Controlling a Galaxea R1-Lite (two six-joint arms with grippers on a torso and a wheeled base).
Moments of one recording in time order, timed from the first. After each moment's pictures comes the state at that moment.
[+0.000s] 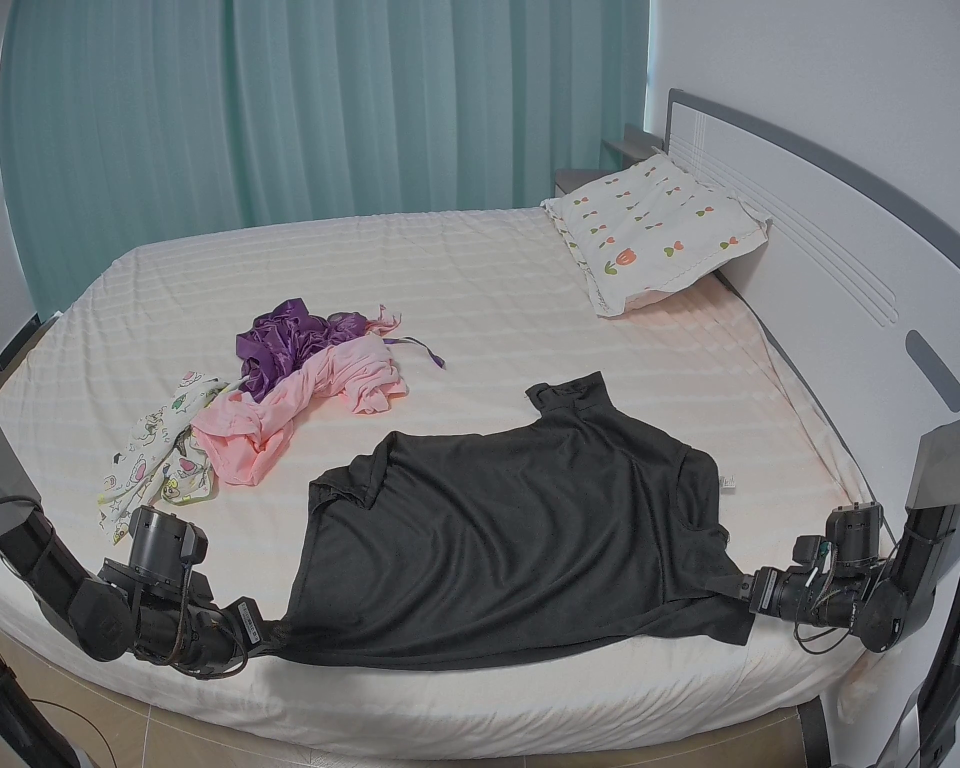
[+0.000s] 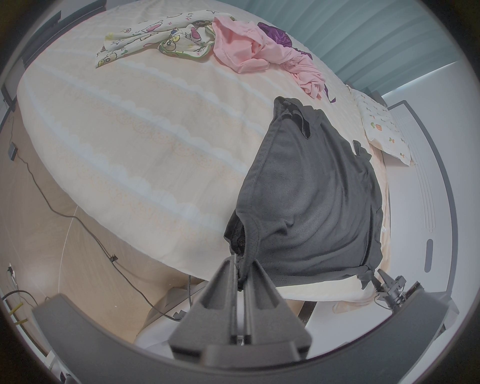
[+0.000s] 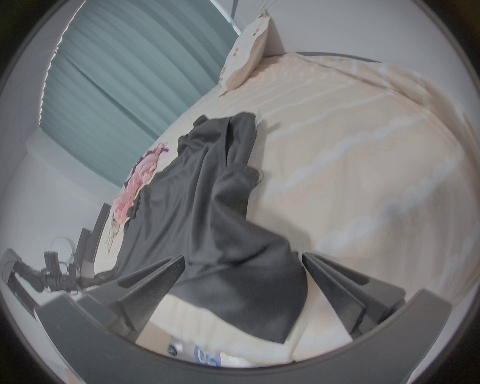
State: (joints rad) left arm -0.16 1.81 -0.35 -0.44 -0.20 -0.71; right arm 0.03 2.15 -0.22 -1.21 0.32 0.42
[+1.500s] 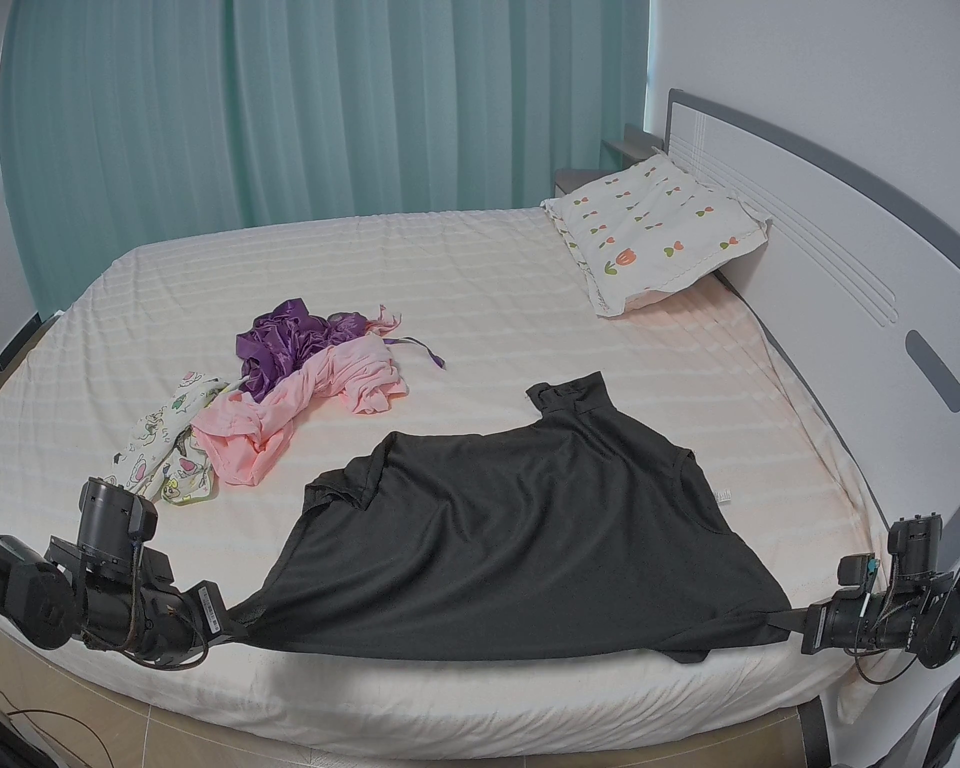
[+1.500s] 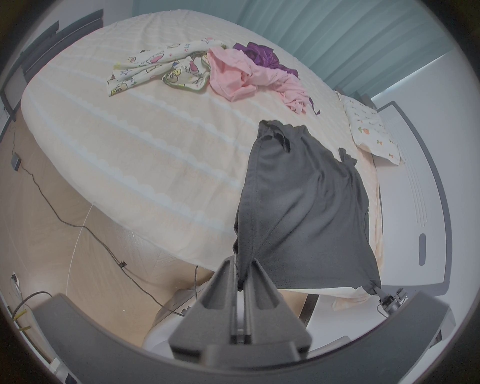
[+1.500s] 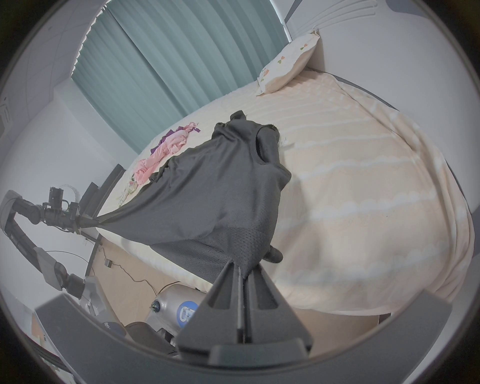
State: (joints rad) left arm -0.13 1.56 -0.40 -0.17 -0.18 -0.65; right arm -0.09 1.82 -0.03 -1.00 0.47 0.04
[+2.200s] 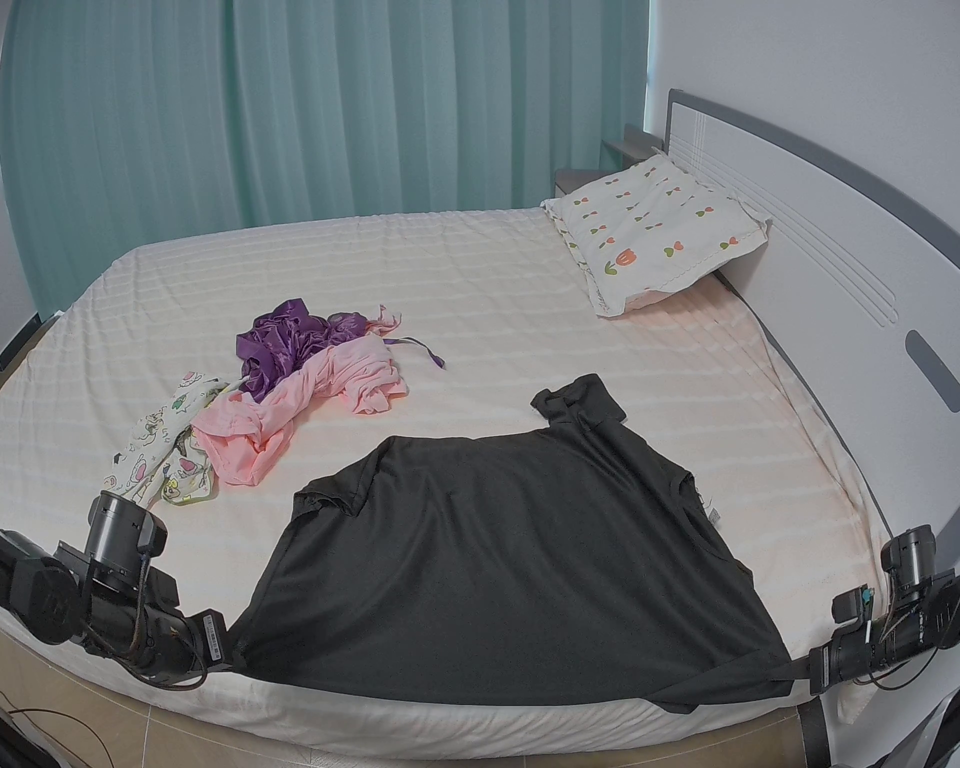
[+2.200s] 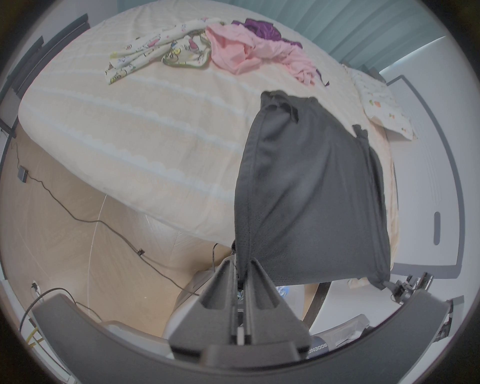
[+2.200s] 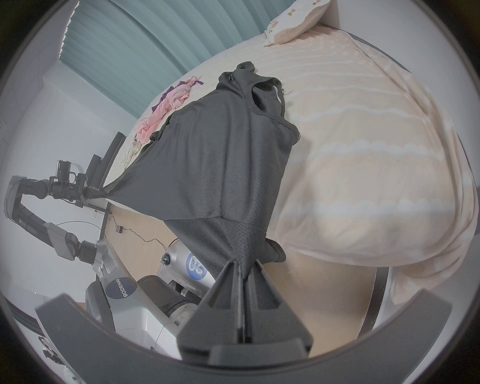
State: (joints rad) left arm -0.12 1.57 -0.42 -0.02 -0.19 -0.56; right arm -0.11 1.70 -0.13 -0.44 0.51 -0.16
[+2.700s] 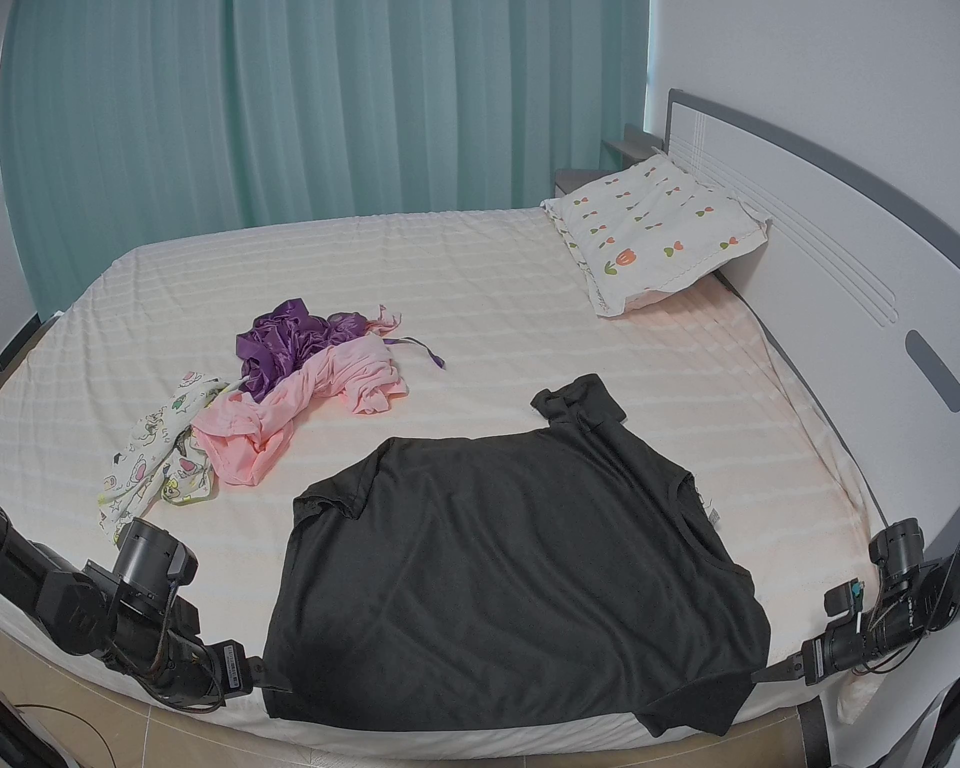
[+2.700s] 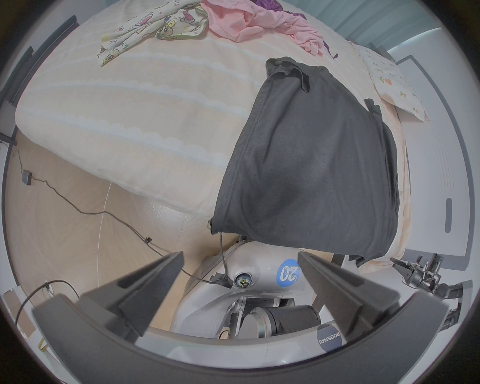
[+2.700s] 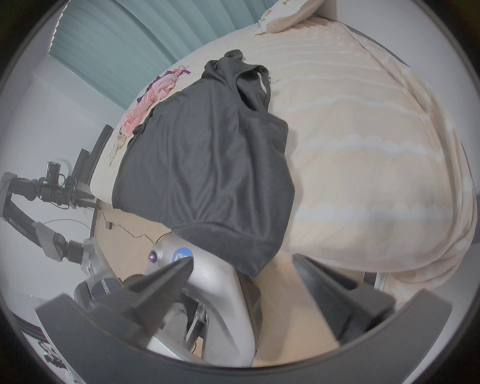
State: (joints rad) left arm -0.18 1.67 -0.39 -0.02 -0.19 -0.55; right arm -0.13 1.80 -0.21 -0.40 0.44 -0.21
